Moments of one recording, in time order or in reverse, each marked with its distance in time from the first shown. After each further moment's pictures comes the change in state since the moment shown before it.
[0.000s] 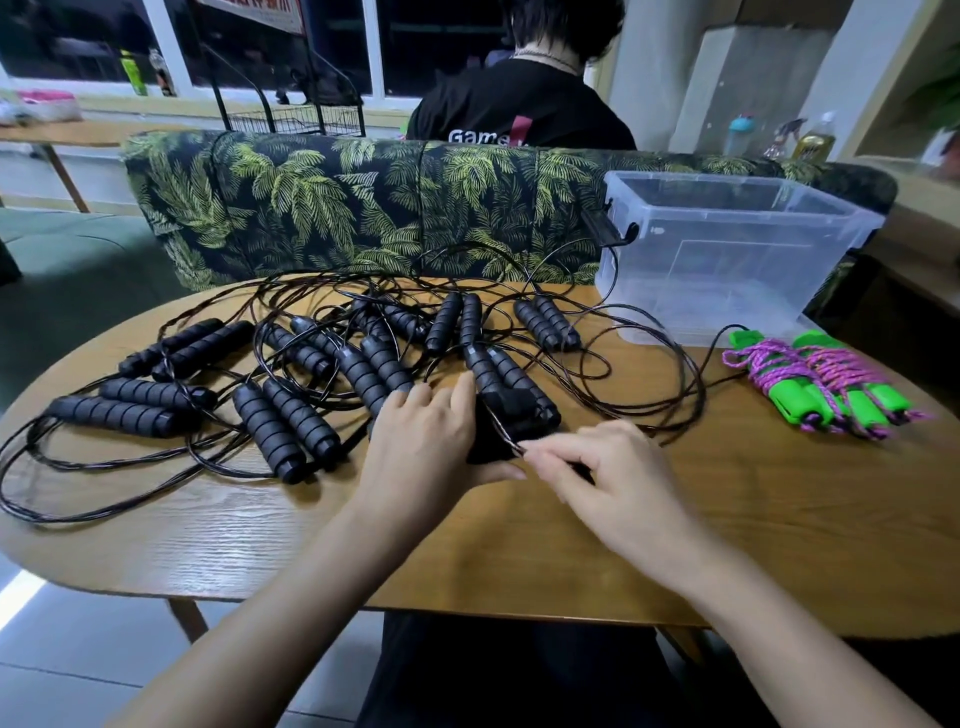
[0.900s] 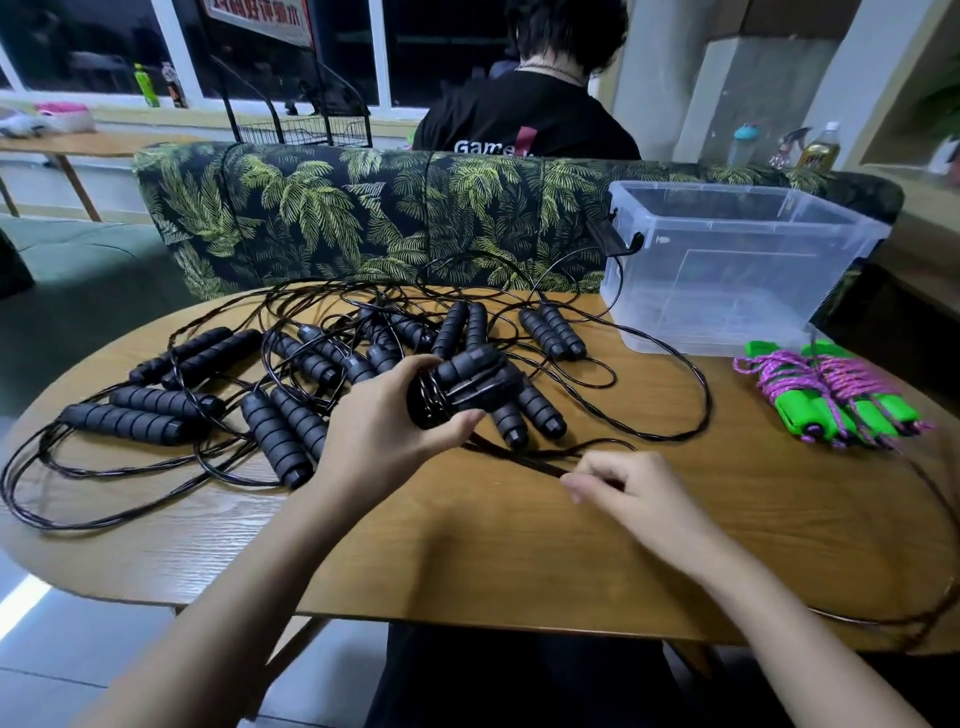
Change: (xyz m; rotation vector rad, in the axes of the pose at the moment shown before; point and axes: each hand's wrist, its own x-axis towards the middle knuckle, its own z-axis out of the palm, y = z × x) left_hand 0.005 -0.044 -0.003 -0.690 0.073 -0.260; right_hand -0.005 0.058 0.006 0.194 -0.232 0.234
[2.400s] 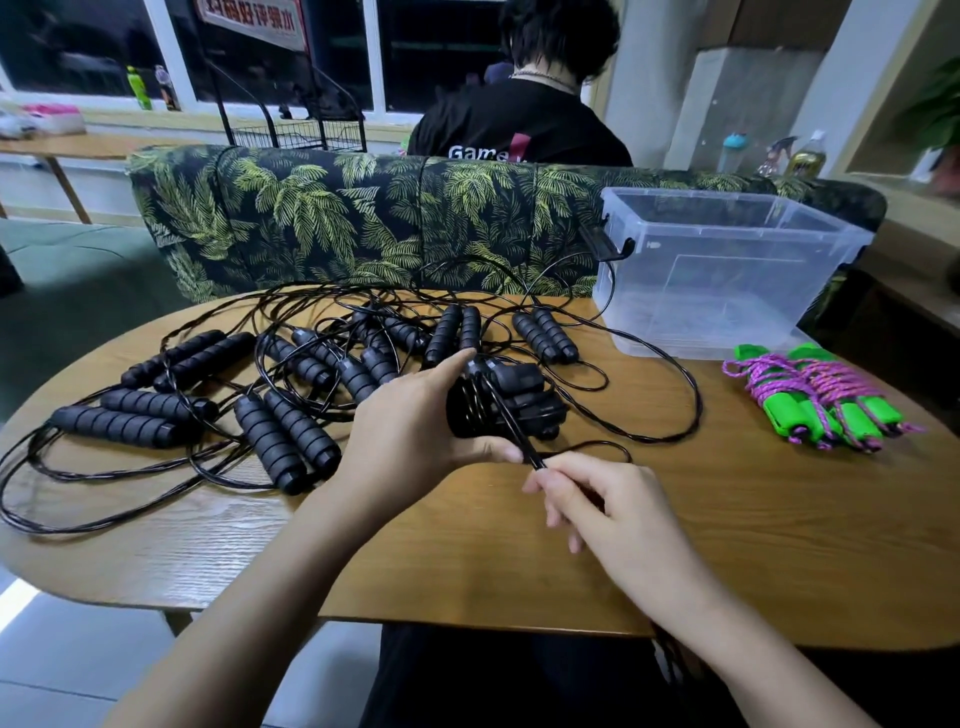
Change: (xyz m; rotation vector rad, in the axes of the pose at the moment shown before) left_hand -0.002 0.050 -0.006 0.260 -0.177 0.066; right_hand -0.028 -0.070 0.008 0.064 0.140 0.004
